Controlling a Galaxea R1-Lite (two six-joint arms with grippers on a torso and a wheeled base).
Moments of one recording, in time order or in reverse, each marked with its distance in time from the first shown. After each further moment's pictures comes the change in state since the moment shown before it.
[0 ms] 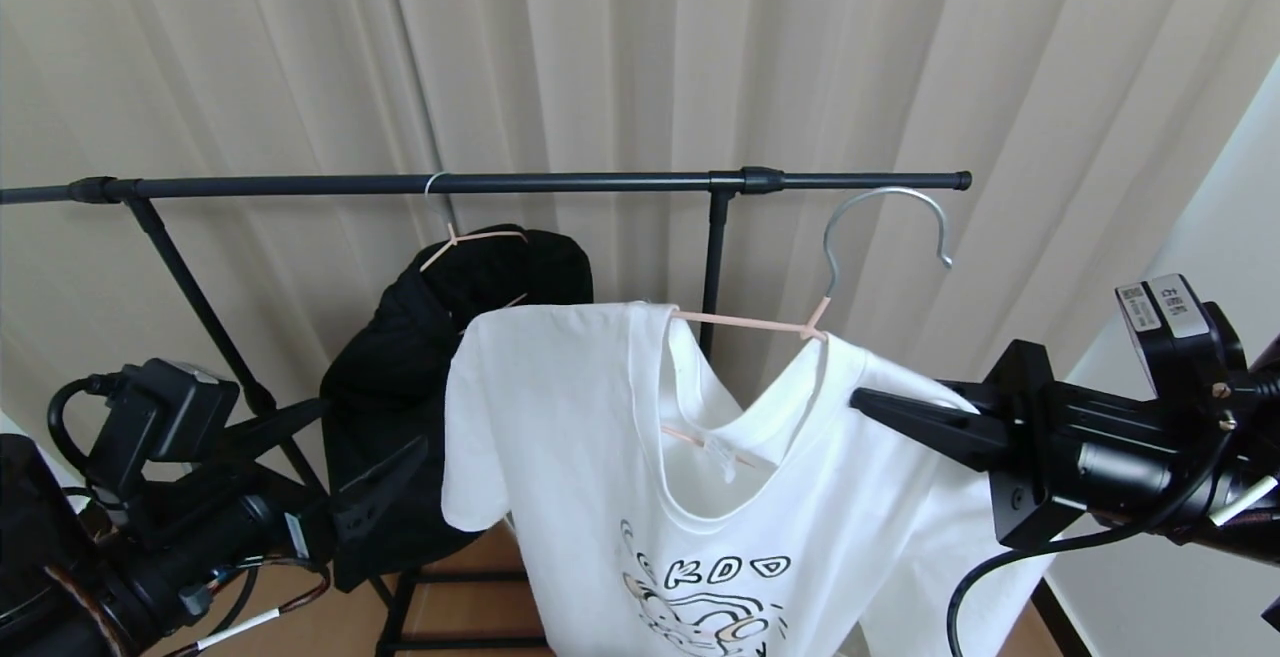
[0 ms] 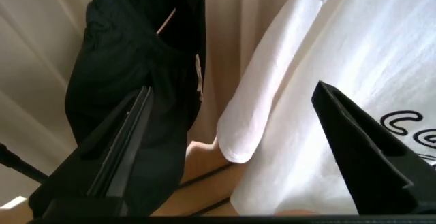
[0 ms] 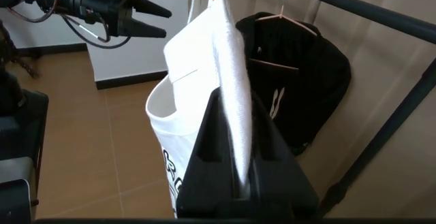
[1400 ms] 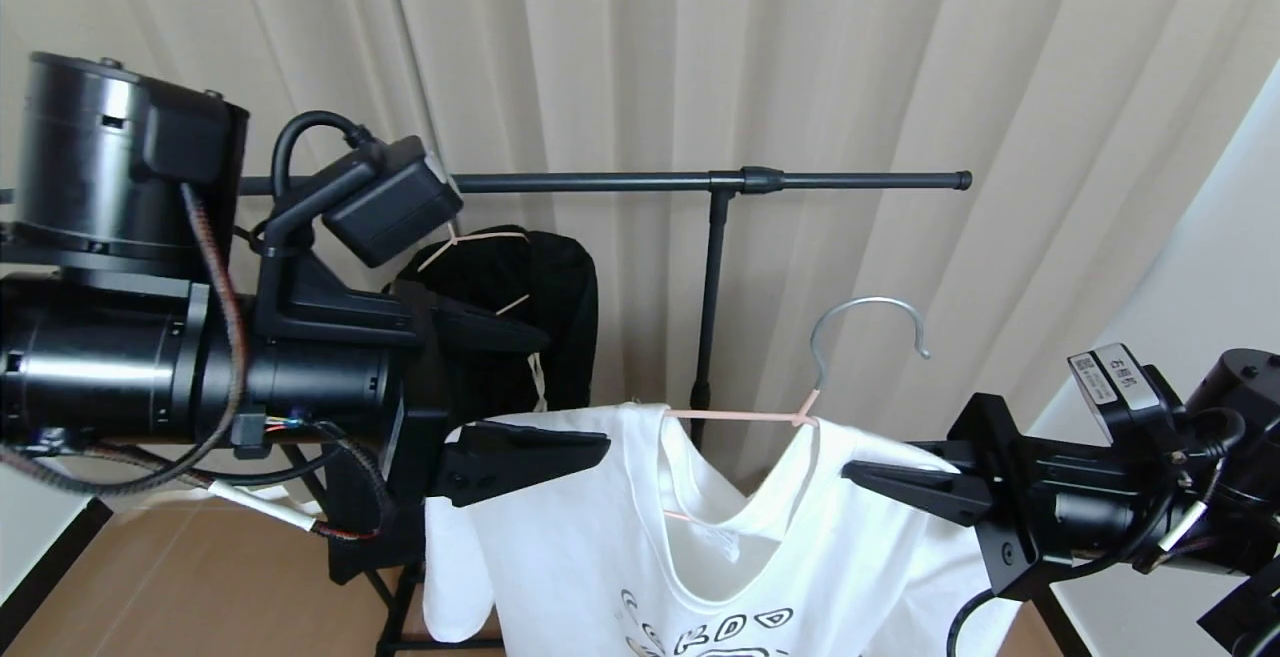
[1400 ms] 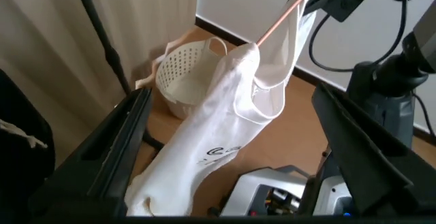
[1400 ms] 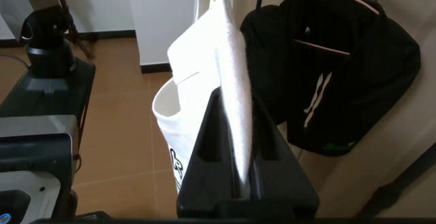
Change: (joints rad) left arm -0.307 -0.015 -0.964 1.344 -0.379 0.223; right arm -0.060 0.163 0.085 -0.200 0.230 -0.001
